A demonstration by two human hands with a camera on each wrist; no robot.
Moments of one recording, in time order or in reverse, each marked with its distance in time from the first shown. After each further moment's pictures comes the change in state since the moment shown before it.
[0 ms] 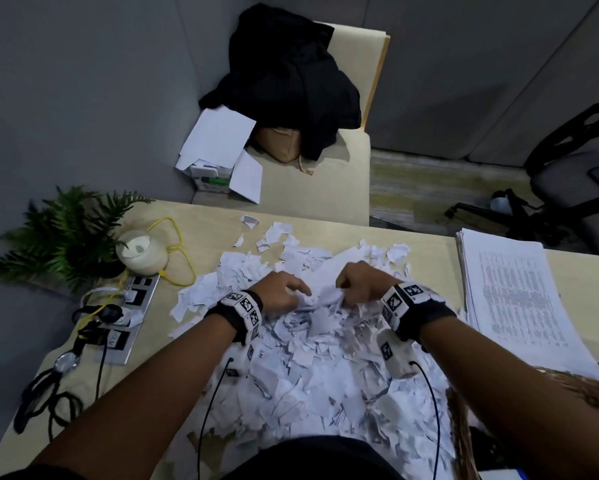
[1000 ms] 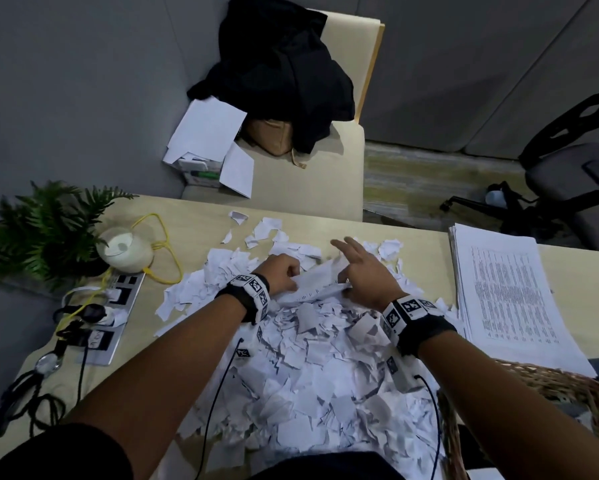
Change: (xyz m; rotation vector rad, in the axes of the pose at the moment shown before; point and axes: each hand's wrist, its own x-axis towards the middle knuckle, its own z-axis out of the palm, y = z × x) left_hand 0.054 0.006 0.005 0.185 0.108 0.033; right_hand -0.014 0.026 0.012 -0.296 0.291 -0.104
